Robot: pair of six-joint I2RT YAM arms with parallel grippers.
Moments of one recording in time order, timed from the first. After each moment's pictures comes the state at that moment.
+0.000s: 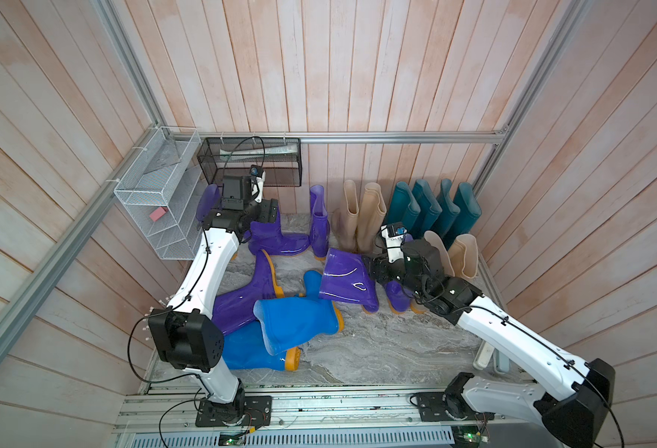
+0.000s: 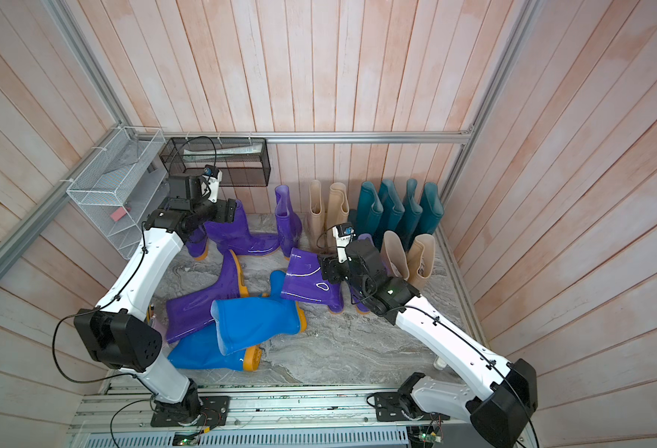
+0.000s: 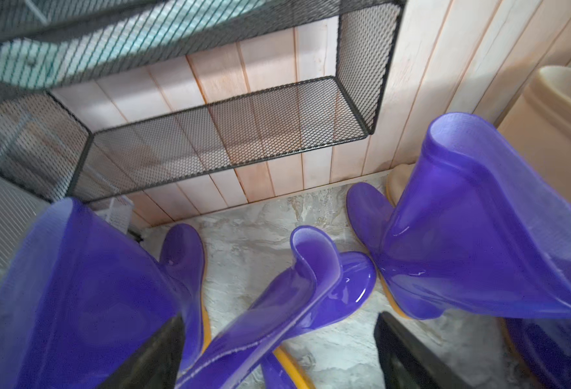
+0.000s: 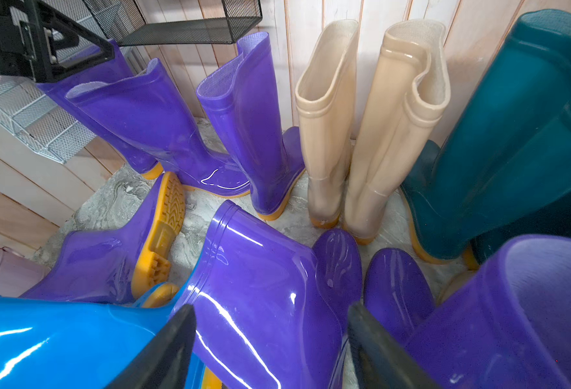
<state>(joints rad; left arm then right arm) -0.14 1.69 1.76 -0.59 -0.04 0.21 0.71 1.18 1.07 -0.31 0.14 0.27</state>
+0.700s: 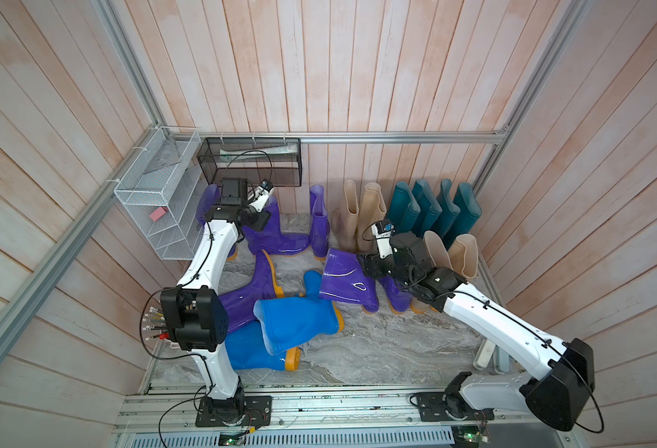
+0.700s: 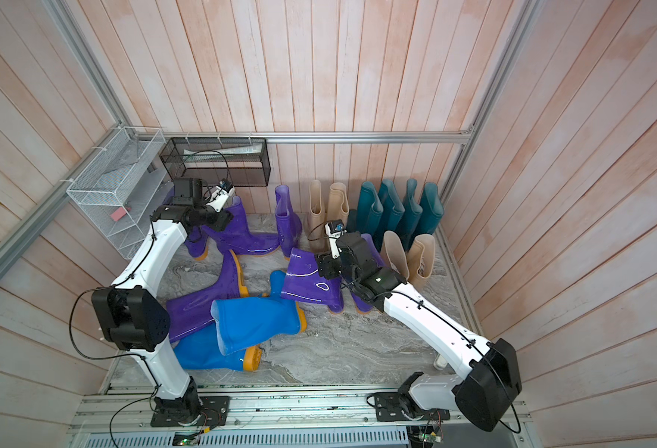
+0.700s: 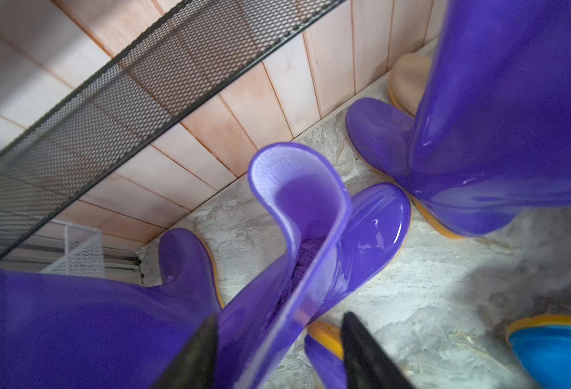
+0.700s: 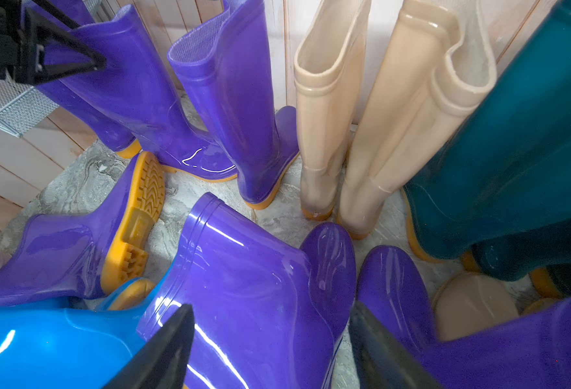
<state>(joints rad) -0.04 1.85 1.82 -0.69 0.14 0.55 0.69 1.31 1.13 -0.33 0.13 0.23</state>
